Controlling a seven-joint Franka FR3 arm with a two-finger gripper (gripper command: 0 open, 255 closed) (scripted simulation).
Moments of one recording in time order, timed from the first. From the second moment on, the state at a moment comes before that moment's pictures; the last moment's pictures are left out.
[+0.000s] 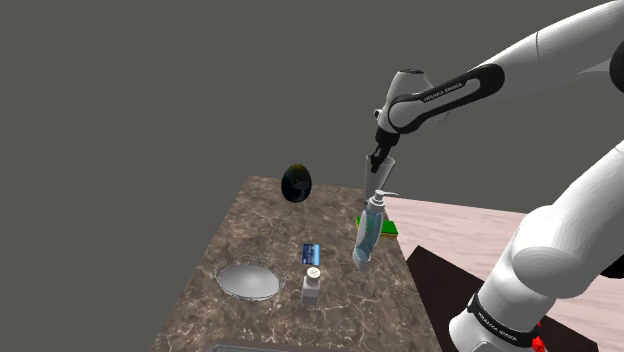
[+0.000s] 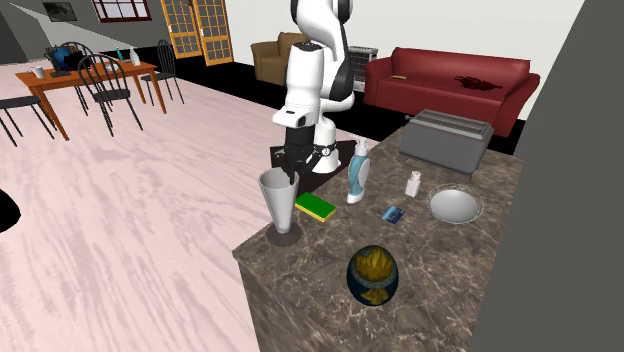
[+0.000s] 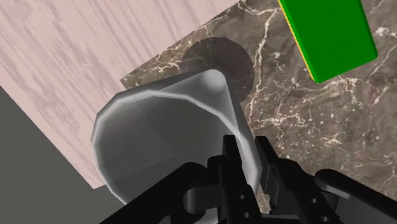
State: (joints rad) arm -0.08 -0.23 -0.27 -2.41 -0.20 2.36 -0.34
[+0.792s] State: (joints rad) arm -0.07 -0.29 -0.26 -2.31 -0.19 2.20 -0.35
